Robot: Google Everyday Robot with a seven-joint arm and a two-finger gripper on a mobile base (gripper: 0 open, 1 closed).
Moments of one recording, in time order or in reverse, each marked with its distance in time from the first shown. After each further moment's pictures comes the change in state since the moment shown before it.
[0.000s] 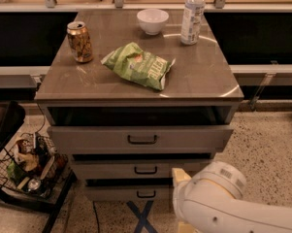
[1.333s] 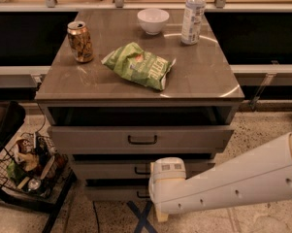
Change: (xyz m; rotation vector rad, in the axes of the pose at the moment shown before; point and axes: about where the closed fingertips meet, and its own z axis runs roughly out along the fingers) arm -0.035 -0.041 0.119 0.028 0.060 -0.111
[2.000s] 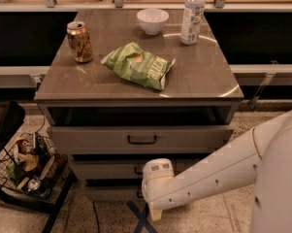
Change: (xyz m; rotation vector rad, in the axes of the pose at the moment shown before) arm -0.023 -0.002 0.056 -0.027 -0.030 -0.077
